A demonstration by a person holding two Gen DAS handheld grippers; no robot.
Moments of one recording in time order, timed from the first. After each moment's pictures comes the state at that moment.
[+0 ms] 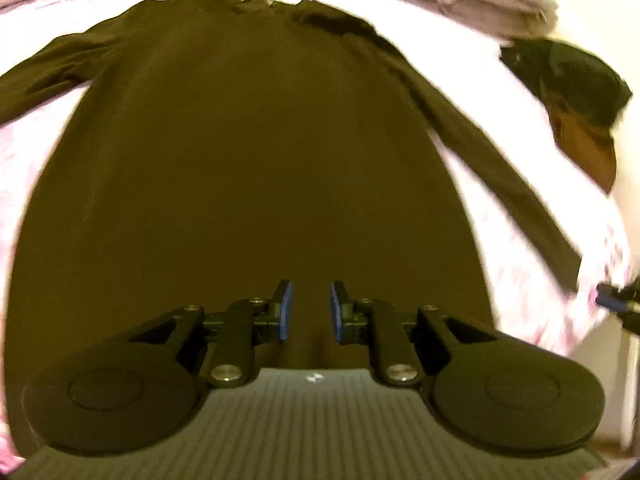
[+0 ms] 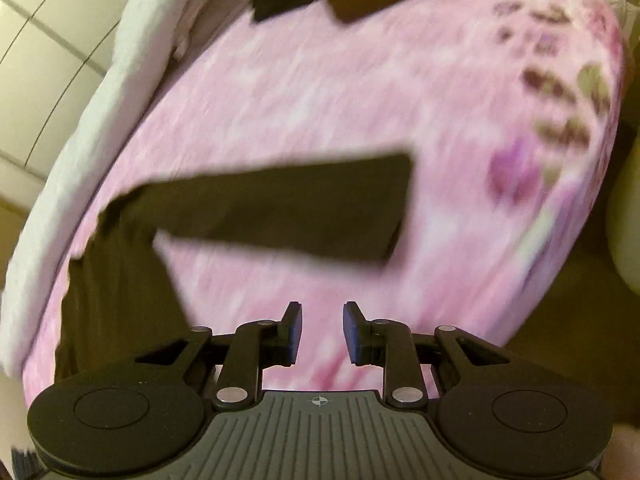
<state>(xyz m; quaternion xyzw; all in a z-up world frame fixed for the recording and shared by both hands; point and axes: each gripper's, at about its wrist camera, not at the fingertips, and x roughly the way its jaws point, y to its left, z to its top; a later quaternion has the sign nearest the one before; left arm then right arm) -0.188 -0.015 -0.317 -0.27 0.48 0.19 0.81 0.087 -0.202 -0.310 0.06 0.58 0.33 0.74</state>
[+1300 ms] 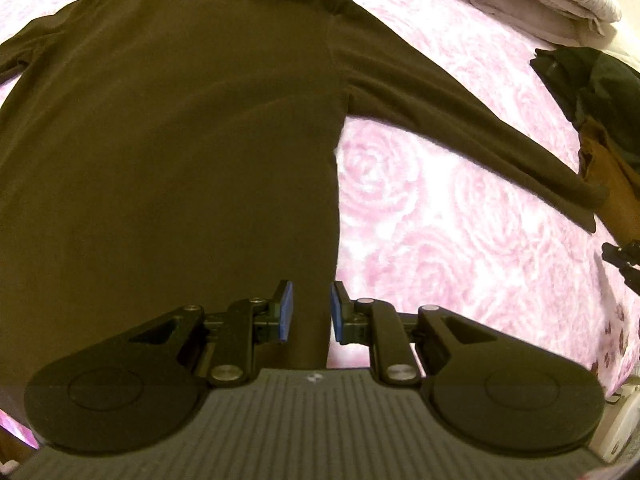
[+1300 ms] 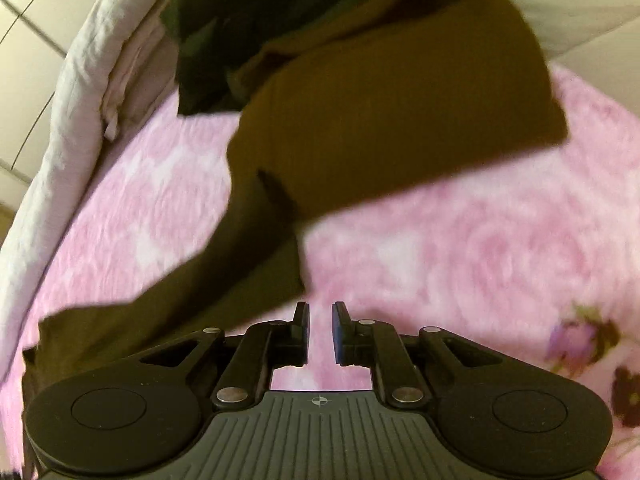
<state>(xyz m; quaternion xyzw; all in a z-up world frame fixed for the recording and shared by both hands) -0.032 -0.124 -0.326 -0.31 0.51 0.27 0.75 0.436 -0.119 -0.372 0.00 0.57 0.39 0.72</state>
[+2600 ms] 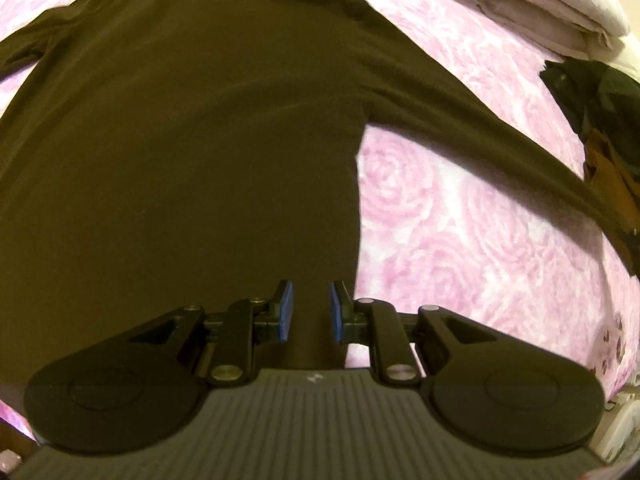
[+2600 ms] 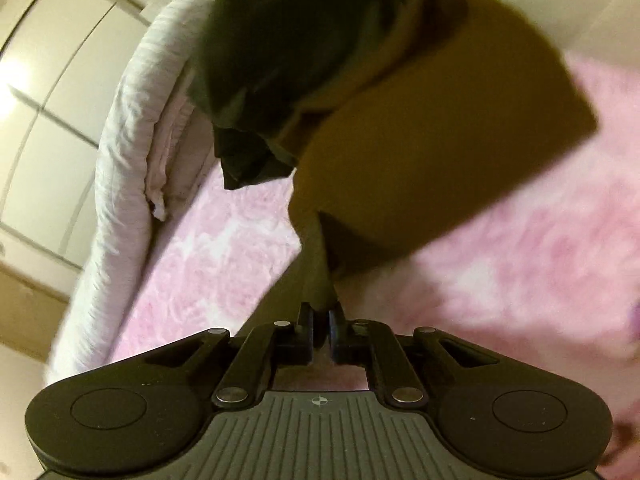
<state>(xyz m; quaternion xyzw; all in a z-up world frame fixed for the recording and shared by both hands) -0.052 -0.106 -0.322 -0.33 0.51 0.28 0.75 0.416 -0.118 -0.352 0.13 0.53 0.39 0.74</state>
